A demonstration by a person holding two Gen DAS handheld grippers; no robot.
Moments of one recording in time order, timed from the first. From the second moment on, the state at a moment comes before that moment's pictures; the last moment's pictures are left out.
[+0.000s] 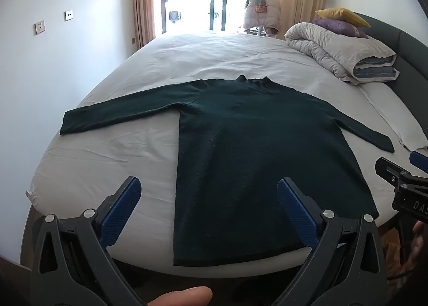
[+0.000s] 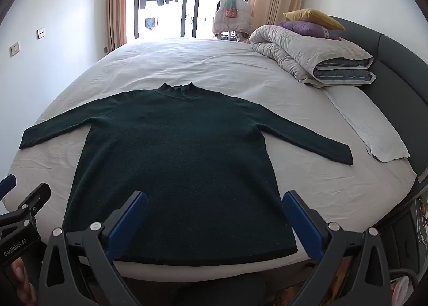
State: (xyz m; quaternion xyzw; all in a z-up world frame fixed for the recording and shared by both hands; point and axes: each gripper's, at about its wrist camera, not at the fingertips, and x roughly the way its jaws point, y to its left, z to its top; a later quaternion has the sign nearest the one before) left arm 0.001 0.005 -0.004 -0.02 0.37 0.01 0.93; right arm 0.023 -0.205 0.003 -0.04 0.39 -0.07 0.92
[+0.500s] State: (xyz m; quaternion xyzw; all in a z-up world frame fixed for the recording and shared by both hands) left arm 0.001 0.006 -0.007 -0.03 0.37 0.01 0.93; right arm 0.023 -0.205 0.002 -0.03 0.39 -0.07 0.92
